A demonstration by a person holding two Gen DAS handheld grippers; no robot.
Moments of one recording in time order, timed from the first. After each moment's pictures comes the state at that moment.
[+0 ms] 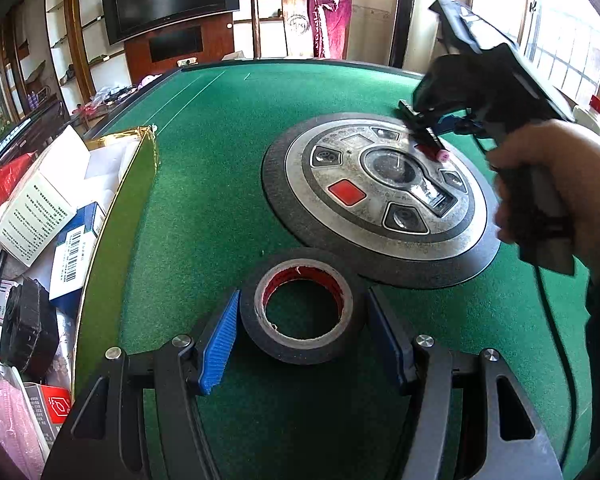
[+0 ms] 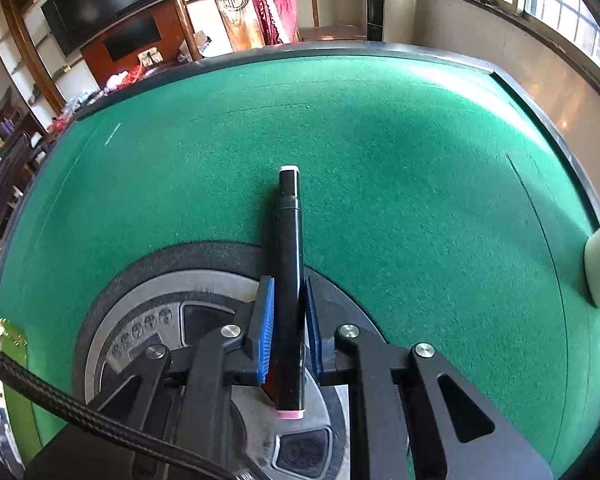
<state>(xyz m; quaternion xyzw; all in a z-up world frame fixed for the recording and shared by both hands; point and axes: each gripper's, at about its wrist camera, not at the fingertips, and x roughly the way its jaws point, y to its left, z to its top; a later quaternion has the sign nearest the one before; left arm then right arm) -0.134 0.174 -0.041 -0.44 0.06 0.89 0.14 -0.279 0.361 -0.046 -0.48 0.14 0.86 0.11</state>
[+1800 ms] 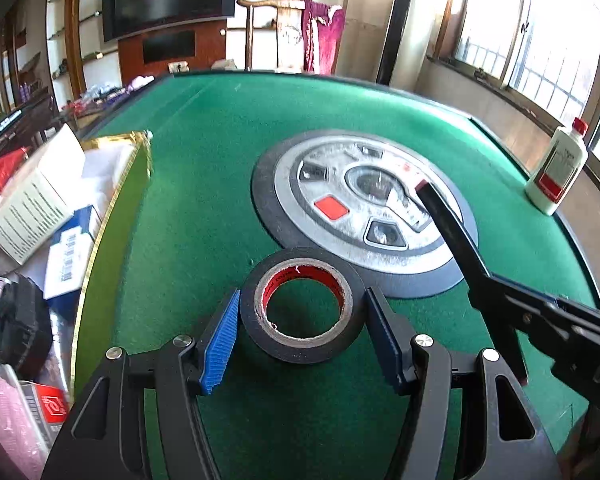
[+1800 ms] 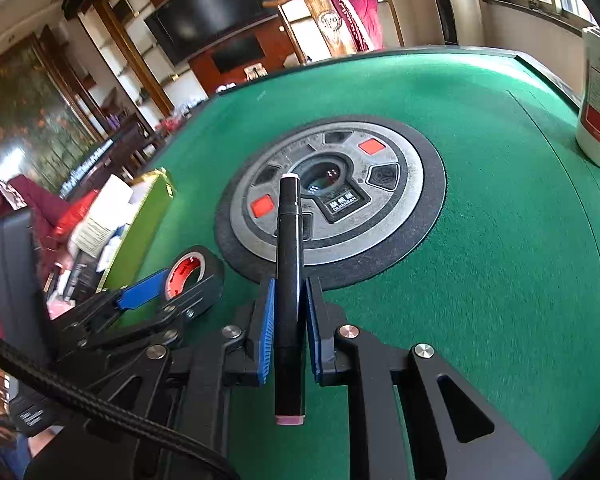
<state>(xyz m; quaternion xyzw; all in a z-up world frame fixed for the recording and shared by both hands) -0.128 0.162 -0.026 -0.41 0.01 0.89 0.18 -0.091 0.304 -0.035 -0.40 0.17 0.90 -0.07</state>
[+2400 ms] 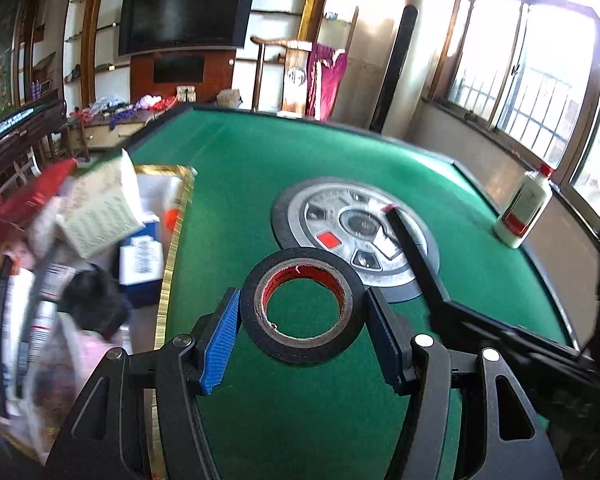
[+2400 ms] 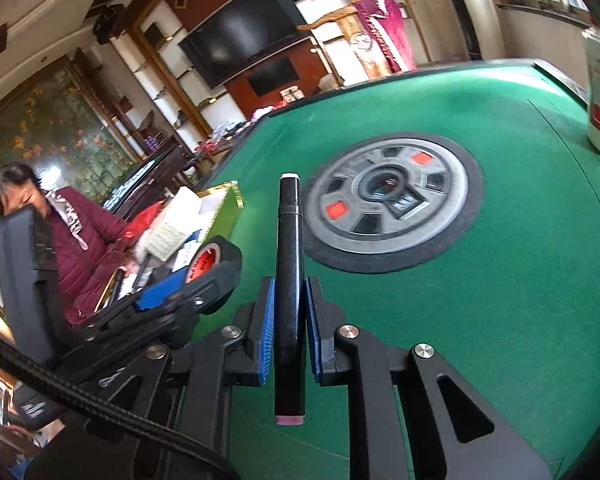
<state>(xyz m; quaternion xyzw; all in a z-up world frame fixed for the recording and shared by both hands) -0.087 0.119 0.025 -0.36 -0.03 0.91 0.18 -0.054 0.264 -0.007 -0.35 0.20 0.91 -0.13</state>
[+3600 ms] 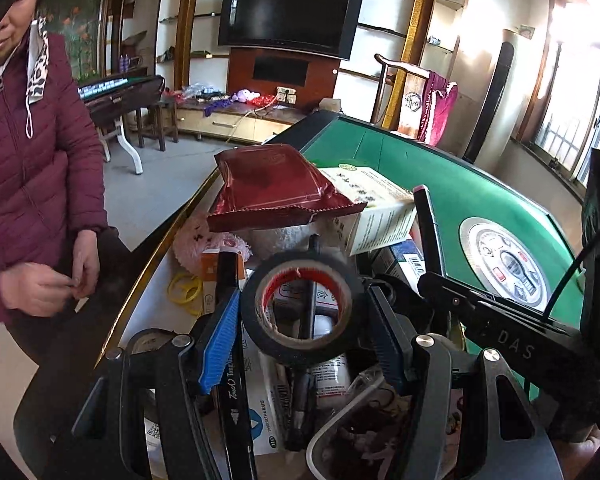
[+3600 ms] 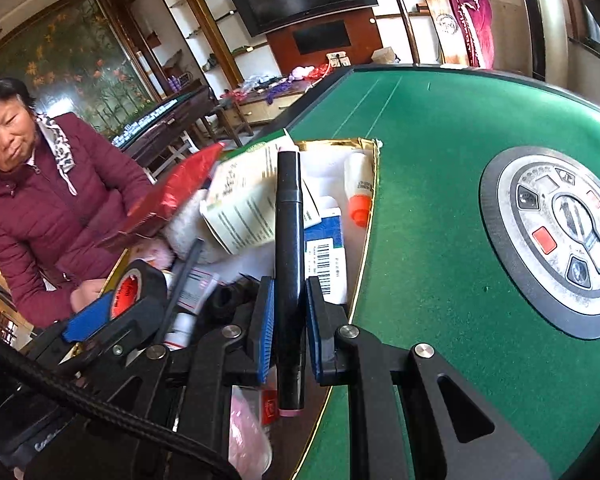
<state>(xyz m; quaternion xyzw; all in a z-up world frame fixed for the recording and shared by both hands) -0.119 -0.050 -0.006 -0.36 -0.07 0.93 0.03 -0.154 0.084 -0.034 -0.40 0.11 0.89 -0.17</state>
